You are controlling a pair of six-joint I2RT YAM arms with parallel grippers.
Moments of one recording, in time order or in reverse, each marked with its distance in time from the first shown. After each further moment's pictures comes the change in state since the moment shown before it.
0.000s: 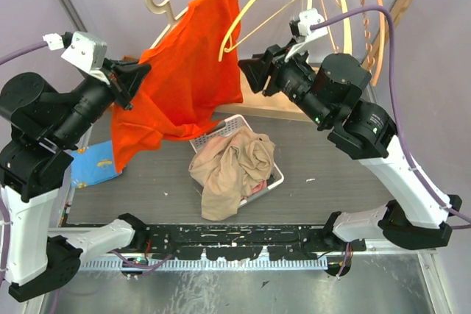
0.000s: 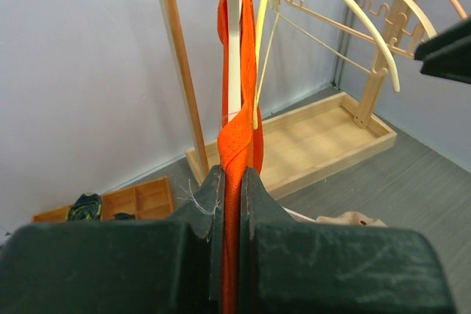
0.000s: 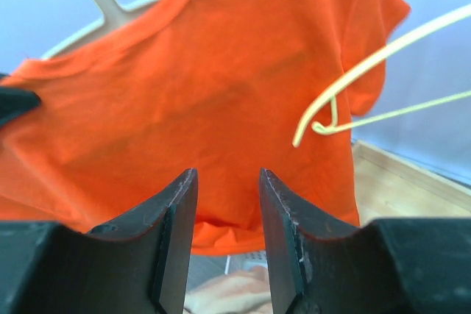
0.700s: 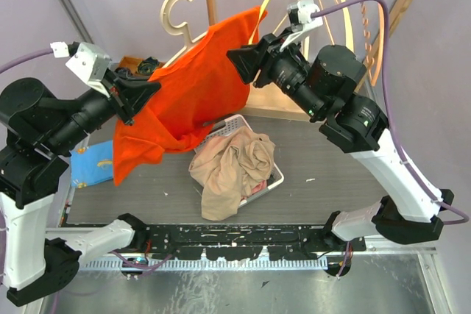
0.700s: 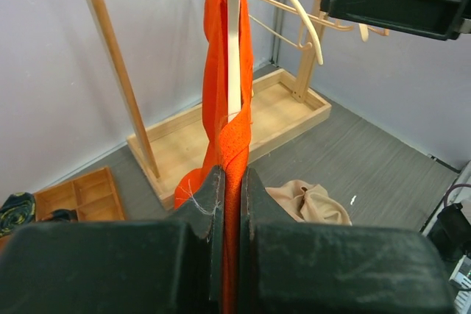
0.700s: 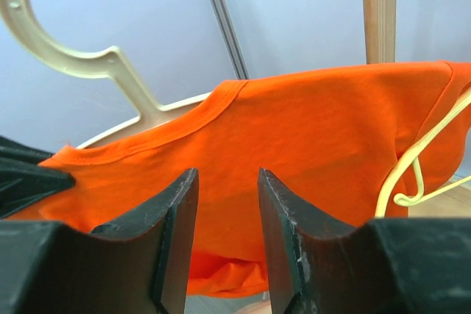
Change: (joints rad) left arm 0.000 -0.023 0.008 -0.106 0.179 -0.072; right arm -0.007 0.071 0.077 0.074 -0.076 0.072
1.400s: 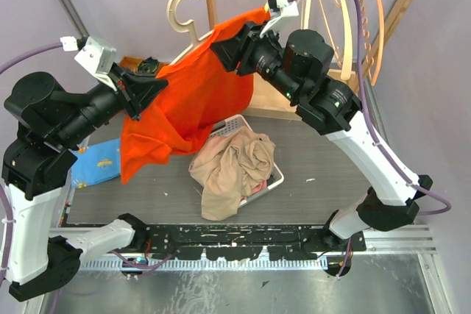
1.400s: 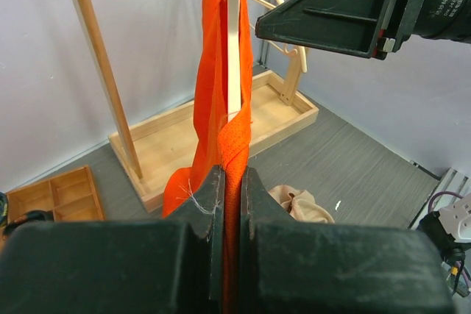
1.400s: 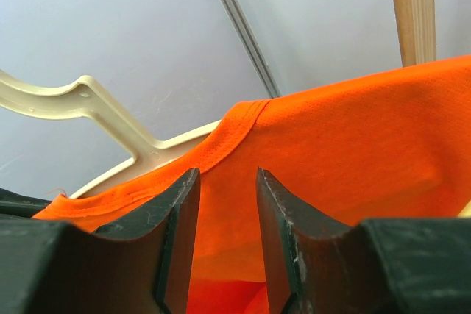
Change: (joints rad) left arm 0.000 0.016 -0.030 0.049 0.019 -0.067; right arm -0.058 0.148 0.088 0.009 -0.061 0.169
